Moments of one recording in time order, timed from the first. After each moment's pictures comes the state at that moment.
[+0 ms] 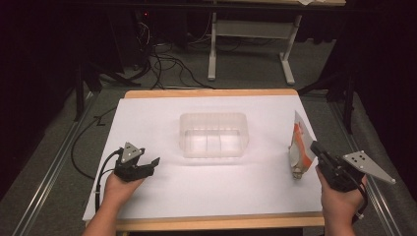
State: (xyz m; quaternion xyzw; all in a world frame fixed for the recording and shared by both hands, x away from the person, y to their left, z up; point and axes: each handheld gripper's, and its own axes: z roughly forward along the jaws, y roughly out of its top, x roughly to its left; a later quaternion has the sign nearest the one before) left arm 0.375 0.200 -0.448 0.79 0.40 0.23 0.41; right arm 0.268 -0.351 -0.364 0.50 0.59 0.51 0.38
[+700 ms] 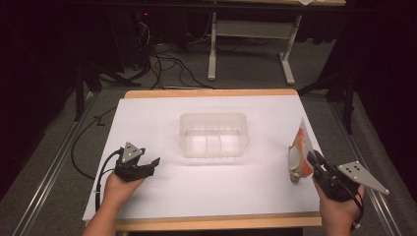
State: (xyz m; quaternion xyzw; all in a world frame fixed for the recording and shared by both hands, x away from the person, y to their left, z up) left arm 0.375 0.199 -0.448 0.79 0.40 0.22 0.41; right arm 0.254 -0.347 -0.383 0.51 0.61 0.48 0.38
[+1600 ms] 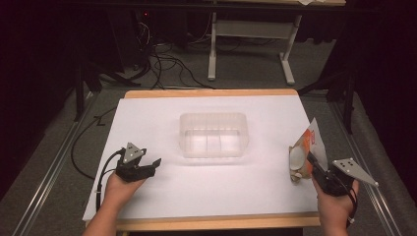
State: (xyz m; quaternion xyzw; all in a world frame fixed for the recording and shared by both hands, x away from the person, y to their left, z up) left arm 0.374 0.196 -0.449 0.79 0.39 0.22 0.41; right arm 0.274 -0.358 -0.409 0.55 0.59 0.45 0.37
